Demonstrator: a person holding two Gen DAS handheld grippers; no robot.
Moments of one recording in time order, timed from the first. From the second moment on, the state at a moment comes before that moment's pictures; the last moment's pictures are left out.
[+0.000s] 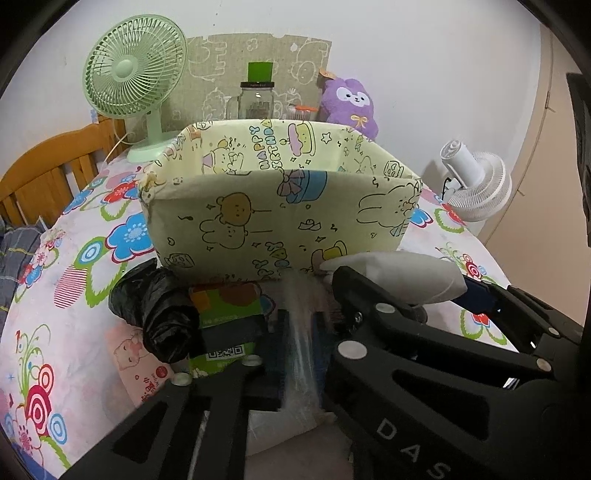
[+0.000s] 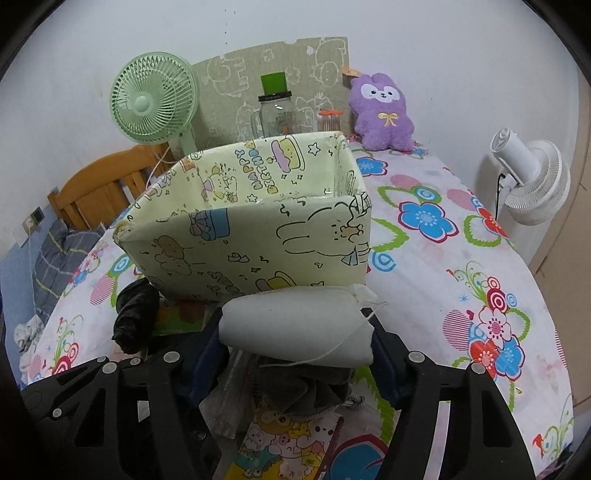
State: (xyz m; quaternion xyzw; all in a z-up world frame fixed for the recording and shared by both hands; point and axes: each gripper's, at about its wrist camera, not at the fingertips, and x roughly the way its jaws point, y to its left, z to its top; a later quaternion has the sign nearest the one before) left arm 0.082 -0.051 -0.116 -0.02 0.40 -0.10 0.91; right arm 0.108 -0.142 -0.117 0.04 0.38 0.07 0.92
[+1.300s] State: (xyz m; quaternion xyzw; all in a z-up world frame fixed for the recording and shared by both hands) left arm 0.031 -0.049 -0.034 0.00 0.31 -0.08 0.95; right arm 0.049 -0.143 -0.033 0.04 0.29 0.07 0.95
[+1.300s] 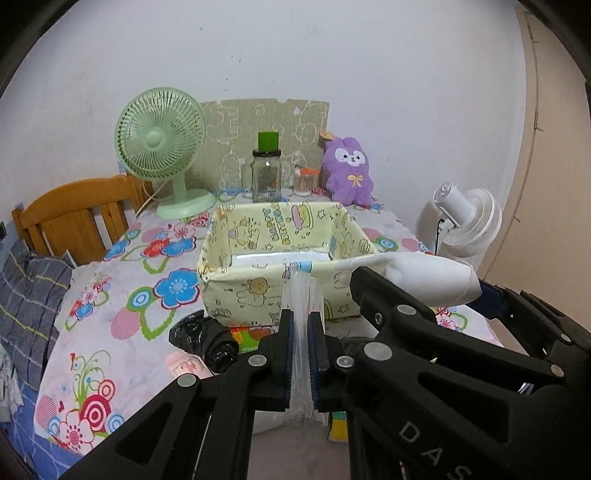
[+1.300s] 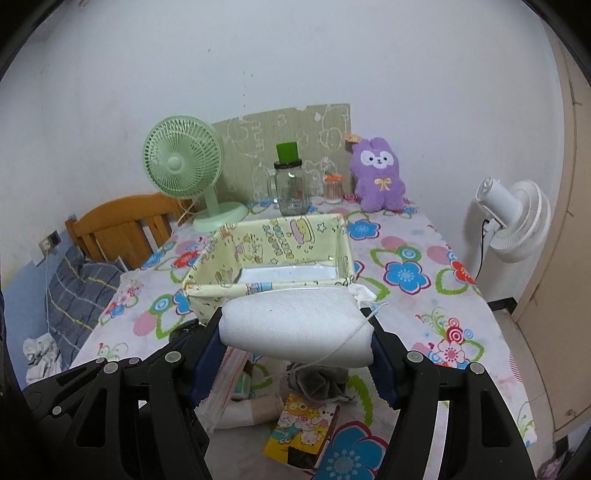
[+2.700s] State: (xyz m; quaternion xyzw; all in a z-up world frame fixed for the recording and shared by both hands) left arm 0.102 -0.046 -0.005 0.01 0.29 -0.06 0.95; right arm 0.109 -0.144 -0.001 0.05 0.27 0.07 0.96
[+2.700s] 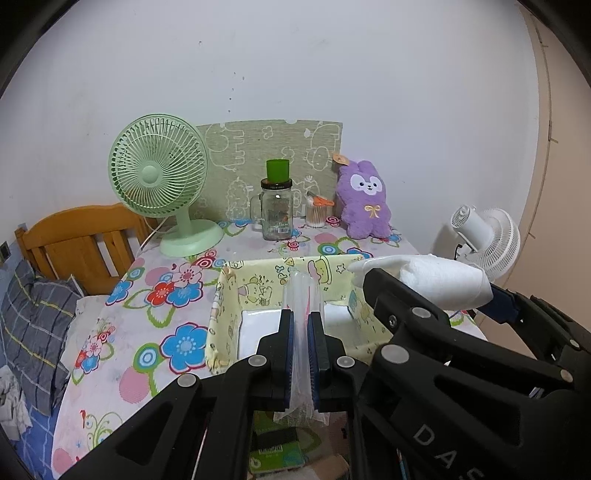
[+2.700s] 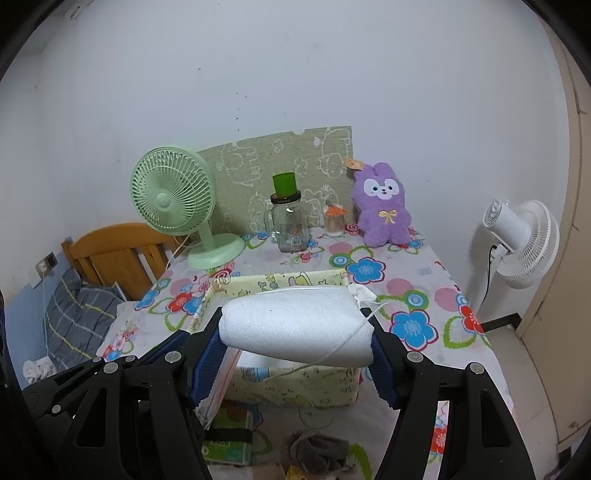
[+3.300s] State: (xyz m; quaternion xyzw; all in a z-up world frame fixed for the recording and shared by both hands) left arm 0.158 -0.039 -0.024 0.00 0.32 -0.04 0.95; right arm 0.174 -0.138 -0.018 0.05 0.28 0.06 0.96
